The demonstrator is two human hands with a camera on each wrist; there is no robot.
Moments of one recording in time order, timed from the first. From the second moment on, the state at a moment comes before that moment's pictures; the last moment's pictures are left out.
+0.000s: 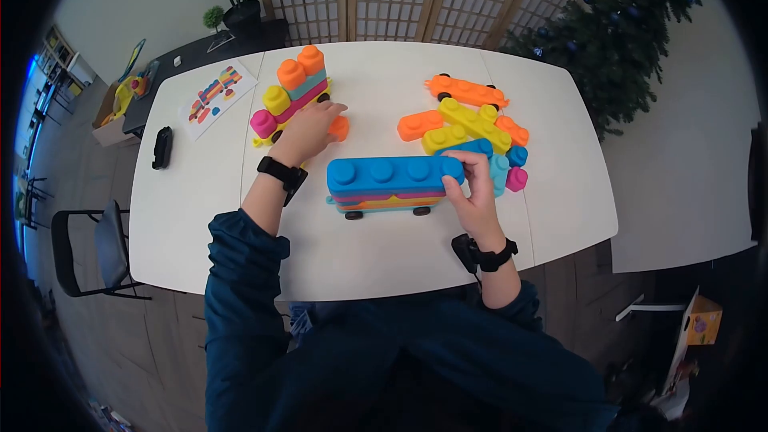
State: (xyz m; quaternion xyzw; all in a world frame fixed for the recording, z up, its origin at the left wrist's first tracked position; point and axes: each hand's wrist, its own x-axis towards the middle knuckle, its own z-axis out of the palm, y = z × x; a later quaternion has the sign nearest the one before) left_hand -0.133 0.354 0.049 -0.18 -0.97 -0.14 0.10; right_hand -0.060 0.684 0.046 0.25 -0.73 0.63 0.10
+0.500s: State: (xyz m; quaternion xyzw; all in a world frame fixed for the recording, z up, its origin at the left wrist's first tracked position) left_hand -0.046 0.369 0.179 -0.20 -0.89 -0.40 0.11; right_hand -0.062 0.684 0.042 0.25 -0.73 0.63 0.11
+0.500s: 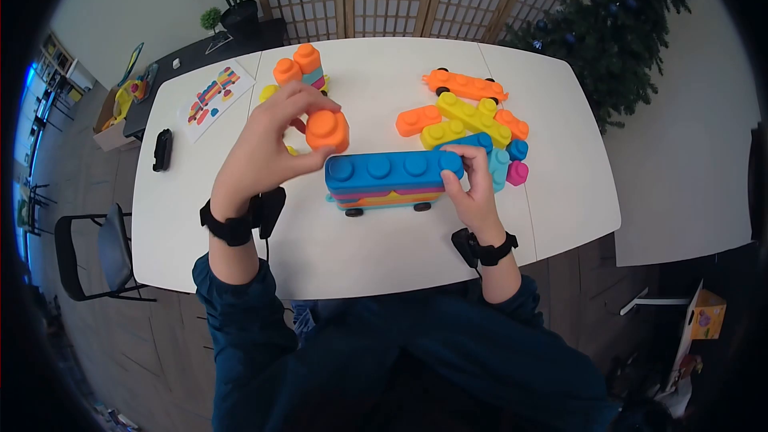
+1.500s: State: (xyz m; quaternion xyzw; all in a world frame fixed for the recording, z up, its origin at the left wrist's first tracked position) left_hand 0.009 0.387 0.083 -0.06 -0.88 -0.47 0.03; right_hand -0.078 0.710 0.038 0.25 -0.87 0.40 -0.16
